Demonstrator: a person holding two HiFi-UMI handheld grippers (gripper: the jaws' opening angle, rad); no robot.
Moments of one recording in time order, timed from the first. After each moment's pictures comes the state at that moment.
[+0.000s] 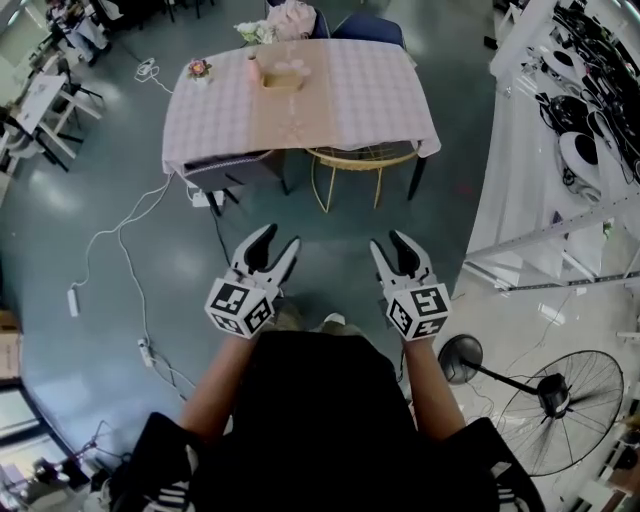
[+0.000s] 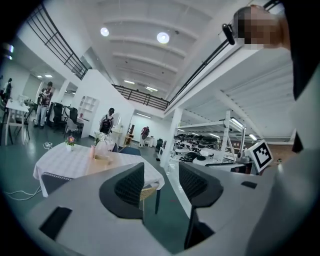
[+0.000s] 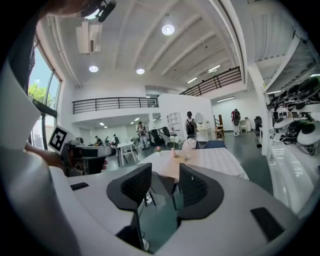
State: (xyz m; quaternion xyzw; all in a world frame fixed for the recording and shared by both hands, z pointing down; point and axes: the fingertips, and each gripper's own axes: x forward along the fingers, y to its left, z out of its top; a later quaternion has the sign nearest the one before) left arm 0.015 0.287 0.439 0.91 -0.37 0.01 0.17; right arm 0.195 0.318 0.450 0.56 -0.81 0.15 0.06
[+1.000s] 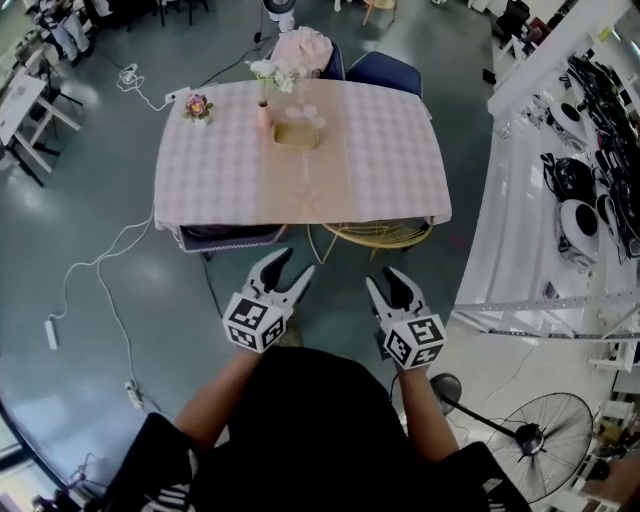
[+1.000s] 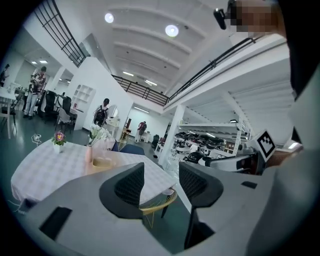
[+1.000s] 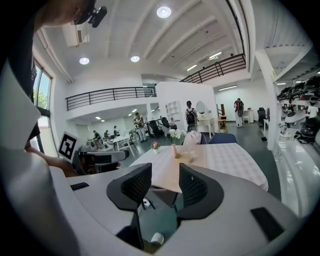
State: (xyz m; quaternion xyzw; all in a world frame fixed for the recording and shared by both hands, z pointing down) left arm -0.021 0.035 0.485 0.92 -0.33 0.03 0.20; right arm 0.123 0.082 0.472 0.55 -0.80 0.19 0.10
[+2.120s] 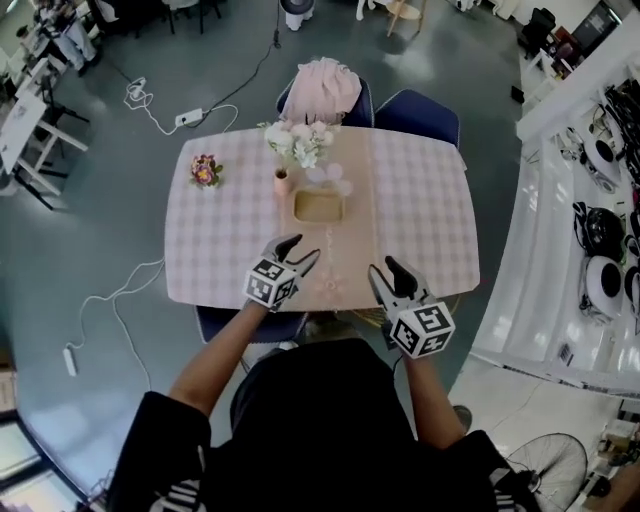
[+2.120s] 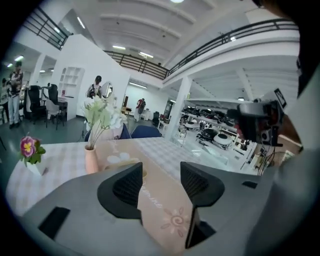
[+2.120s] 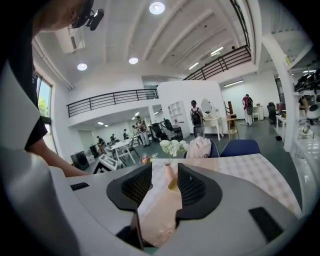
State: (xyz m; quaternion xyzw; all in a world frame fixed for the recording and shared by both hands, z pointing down) left arm -0.014 -0.300 0.624 0.92 -0.28 0.18 0.22; right arm 0.112 -0.233 0.485 0.52 -0.83 0.21 0.09
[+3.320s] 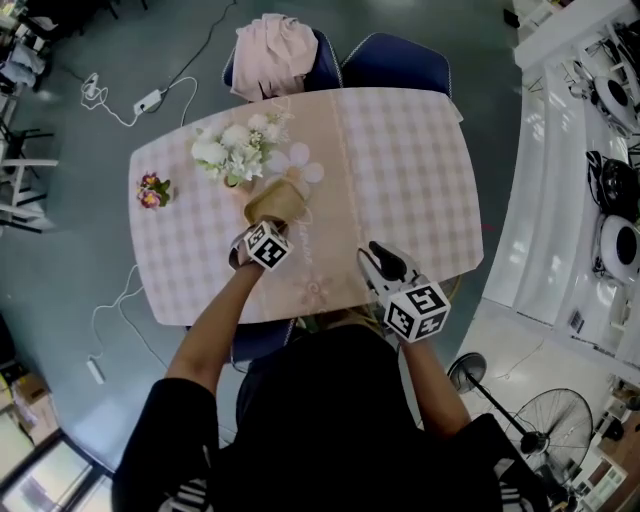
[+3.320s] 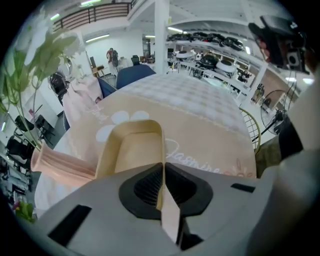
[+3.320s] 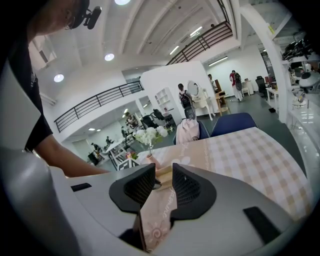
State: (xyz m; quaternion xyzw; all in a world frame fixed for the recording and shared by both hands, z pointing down) left arm 0.021 -0.400 0.809 0.81 -0.17 0.54 0.13; right arm 0.182 -0.322 0.573 0.52 -0.79 0.33 0.09
